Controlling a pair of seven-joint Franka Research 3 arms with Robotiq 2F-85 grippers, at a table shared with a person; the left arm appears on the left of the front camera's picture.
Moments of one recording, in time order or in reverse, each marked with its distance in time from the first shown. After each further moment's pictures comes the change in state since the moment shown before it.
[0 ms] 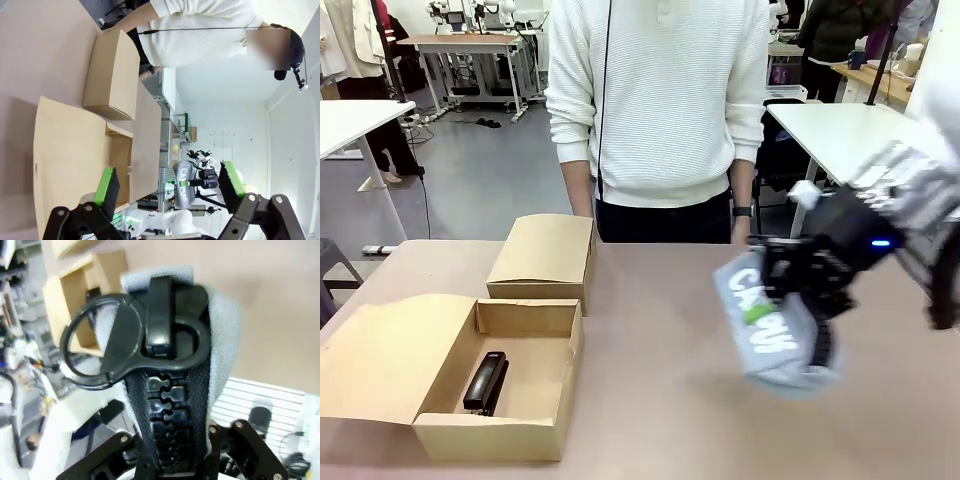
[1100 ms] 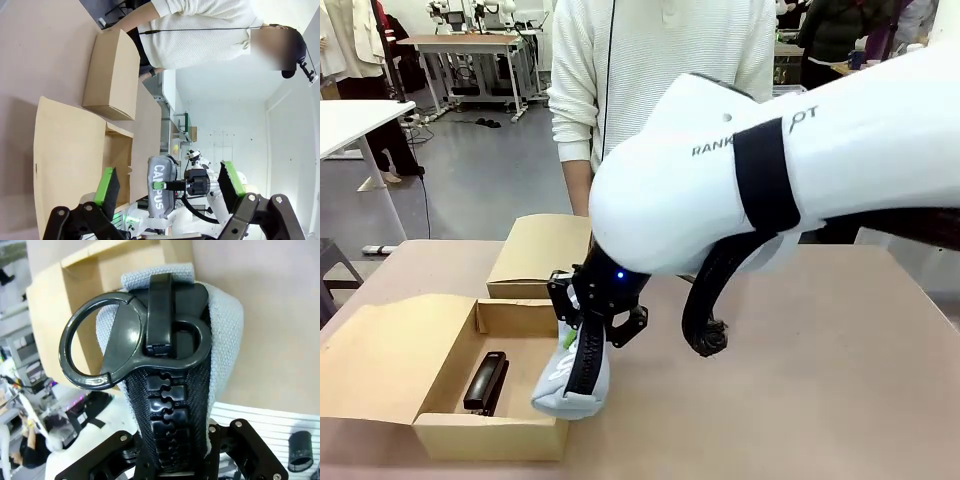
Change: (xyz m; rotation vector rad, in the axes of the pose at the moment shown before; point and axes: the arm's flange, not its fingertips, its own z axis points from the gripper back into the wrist) left arm 0.000 0.000 0.000 0.000 0.000 0.000; right arm -0.006 0.146 -0.152 -0.129 -0.065 0.017
